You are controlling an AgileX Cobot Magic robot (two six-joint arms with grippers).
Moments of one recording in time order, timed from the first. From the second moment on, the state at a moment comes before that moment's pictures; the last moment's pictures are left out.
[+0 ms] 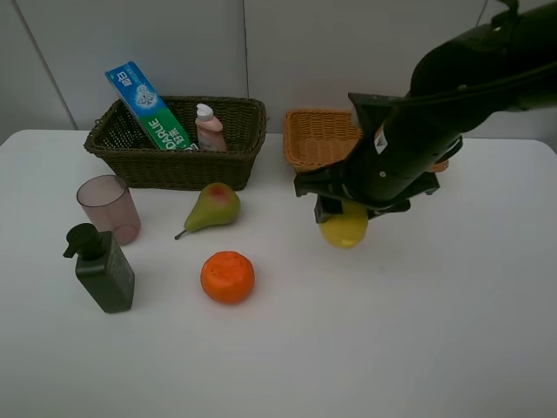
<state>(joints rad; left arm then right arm) -0.11 0.00 -0.42 0.02 1.07 -0.07 0.64 1.65 -1.00 -0.14 0.60 0.50</state>
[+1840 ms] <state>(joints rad) -0.11 0.00 -0.42 0.02 1.07 -0.07 0.21 1.95 -1.18 -0.38 0.01 0.51</state>
